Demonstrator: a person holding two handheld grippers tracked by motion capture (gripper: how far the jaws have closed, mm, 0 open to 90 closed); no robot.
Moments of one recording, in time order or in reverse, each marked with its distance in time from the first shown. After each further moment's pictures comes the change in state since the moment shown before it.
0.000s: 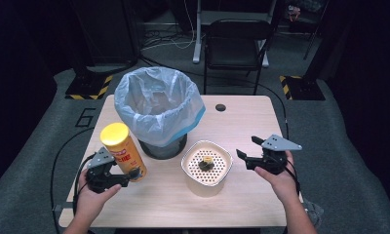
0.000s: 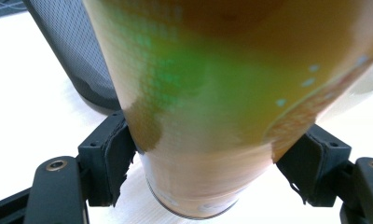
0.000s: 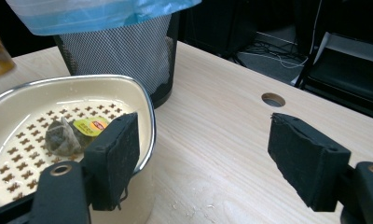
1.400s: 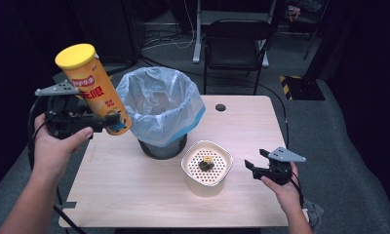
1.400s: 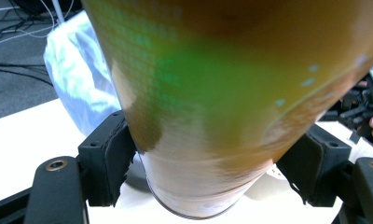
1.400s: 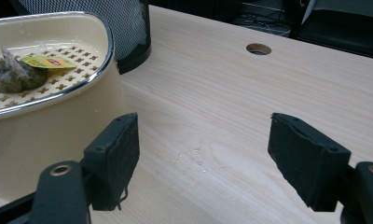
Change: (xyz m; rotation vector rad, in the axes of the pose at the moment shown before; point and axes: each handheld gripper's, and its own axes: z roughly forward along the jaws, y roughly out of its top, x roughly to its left) left arm 0.014 0.172 -0.090 -0.049 0.013 -0.052; right arm -0.015 -0.055 -0.003 0.072 -0.051 0.095
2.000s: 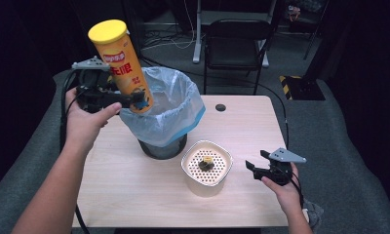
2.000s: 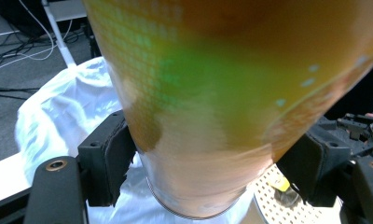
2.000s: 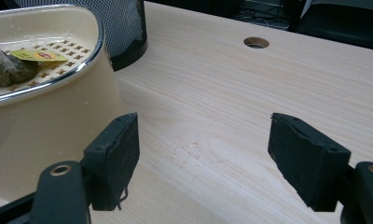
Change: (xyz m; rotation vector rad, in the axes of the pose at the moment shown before) left arm -0.012 0.051 0.055 -0.030 0.002 0.042; right arm -0.004 -0.006 0.002 0.009 -0.005 0.019
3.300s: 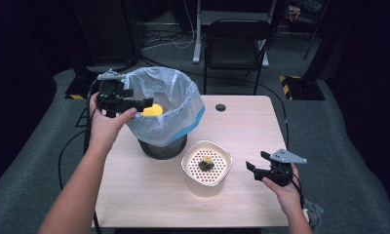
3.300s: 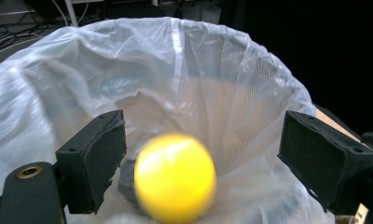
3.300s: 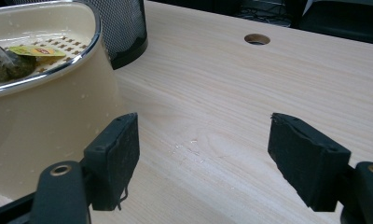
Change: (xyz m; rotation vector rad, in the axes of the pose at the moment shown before) left arm 0.020 -0.039 0.042 -0.010 0.055 -0.098; right arm -0.003 -0.005 0.000 -0.001 0.006 0.020
